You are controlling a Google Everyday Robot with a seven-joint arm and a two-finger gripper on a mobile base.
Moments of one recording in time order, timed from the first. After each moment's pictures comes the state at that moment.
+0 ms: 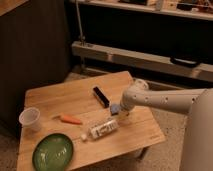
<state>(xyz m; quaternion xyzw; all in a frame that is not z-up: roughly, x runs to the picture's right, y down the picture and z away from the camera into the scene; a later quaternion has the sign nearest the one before) 0.102 0.113 0.884 -0.20 -0.08 0.10 0.97</state>
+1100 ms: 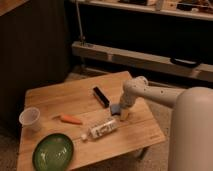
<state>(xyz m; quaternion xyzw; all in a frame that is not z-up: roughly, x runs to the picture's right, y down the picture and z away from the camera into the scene) 0.108 0.120 0.925 -0.28 -0.08 0.04 0.96</state>
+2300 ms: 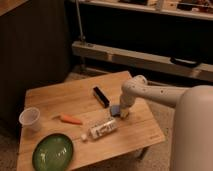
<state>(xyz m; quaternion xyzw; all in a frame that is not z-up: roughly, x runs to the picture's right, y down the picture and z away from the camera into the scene) 0.054 0.103 0.865 -0.24 -0.07 -0.01 0.97</state>
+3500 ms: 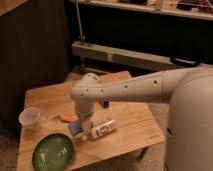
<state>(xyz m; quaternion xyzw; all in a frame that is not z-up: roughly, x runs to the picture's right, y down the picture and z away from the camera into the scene) -0.146 0.206 0.739 -0.37 -0.19 -0.21 0.88</state>
